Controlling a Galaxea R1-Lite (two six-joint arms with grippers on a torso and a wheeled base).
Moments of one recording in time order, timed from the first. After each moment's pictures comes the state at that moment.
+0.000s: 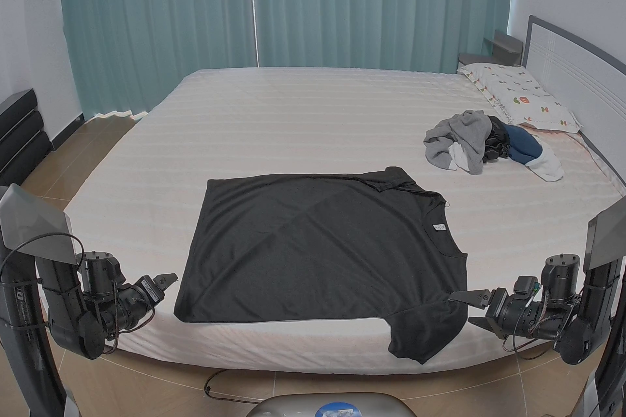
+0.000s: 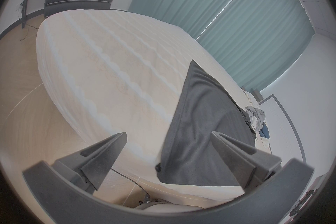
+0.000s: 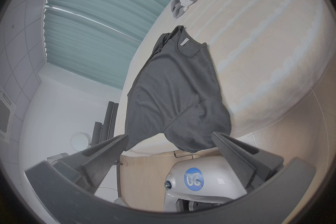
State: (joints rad) left arm 0.04 2.26 -0.24 -1.41 -0.13 -0.68; right arm 0.14 2.16 -0.05 -1.55 0.44 0.83
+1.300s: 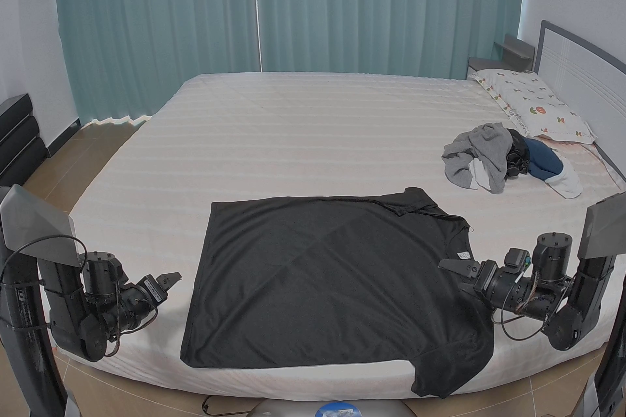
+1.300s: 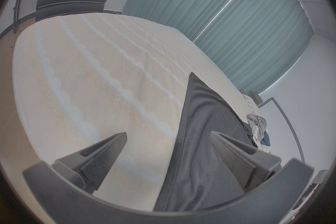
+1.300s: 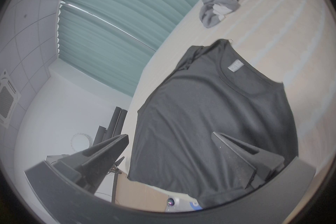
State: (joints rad) left arm 0.01 2.26 -0.23 -1.45 -0.13 -0.68; right arm 0.19 2.14 -0.26 -1.50 0.37 0.82
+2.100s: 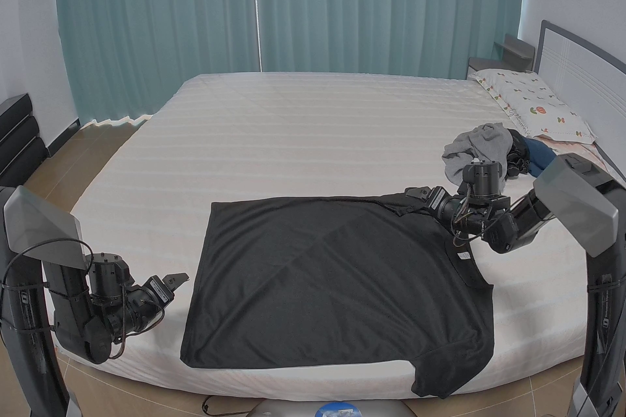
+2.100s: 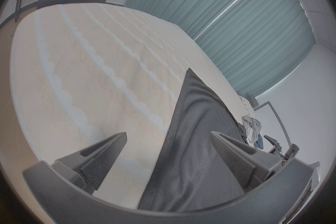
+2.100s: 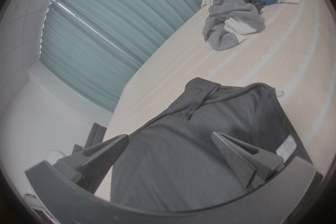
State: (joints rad) left arm -0.02 2.27 -0.24 -1.46 -0.15 -0.77; right arm 0.20 2.44 -1.34 -0.65 0.13 0.76
